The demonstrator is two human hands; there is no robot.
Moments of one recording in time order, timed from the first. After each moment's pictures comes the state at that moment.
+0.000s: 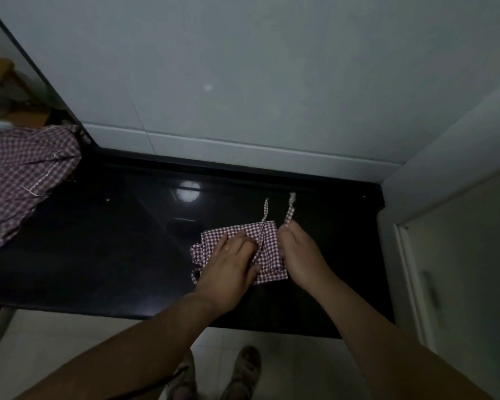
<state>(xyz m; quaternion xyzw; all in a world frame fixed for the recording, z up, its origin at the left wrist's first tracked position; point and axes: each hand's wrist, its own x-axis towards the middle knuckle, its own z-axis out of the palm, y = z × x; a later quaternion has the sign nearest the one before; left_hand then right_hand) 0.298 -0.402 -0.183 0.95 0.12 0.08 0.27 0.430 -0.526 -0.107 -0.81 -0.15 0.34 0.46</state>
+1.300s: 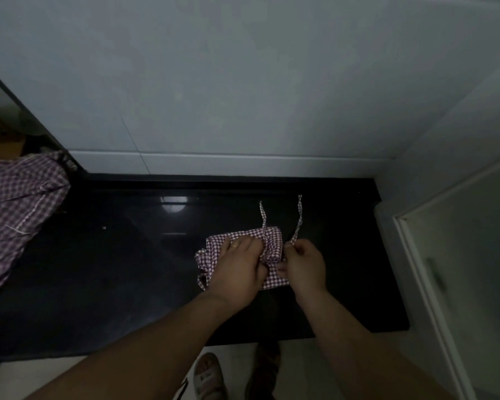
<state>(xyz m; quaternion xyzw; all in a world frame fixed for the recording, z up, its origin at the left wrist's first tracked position) 0.314 -0.370 -0.169 0.94 0.10 0.04 0.31 0.405 -0.500 -0.161 -0.81 0.13 0.21 0.54</state>
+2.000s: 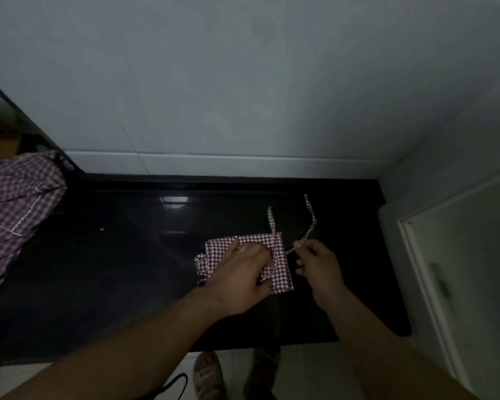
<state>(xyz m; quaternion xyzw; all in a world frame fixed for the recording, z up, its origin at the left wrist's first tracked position) 0.319 -0.357 -0.171 0.95 -0.01 -0.02 0.30 0.435 -0.524 -0.167 -0.78 0.12 0.25 0.56</state>
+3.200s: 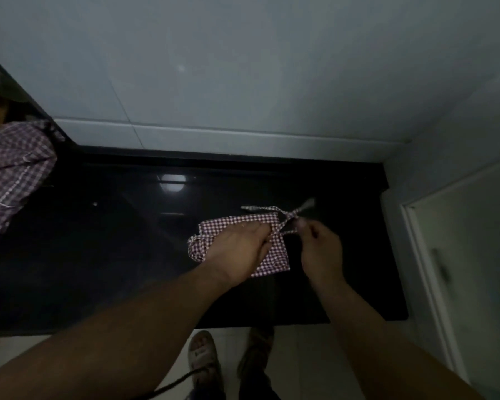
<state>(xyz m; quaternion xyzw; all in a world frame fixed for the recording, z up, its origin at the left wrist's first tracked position) 0.336 -0.362 -0.186 0.97 0.02 0.08 0.22 0.422 -0.524 -0.155 -0.88 -0.01 0.13 0.47</state>
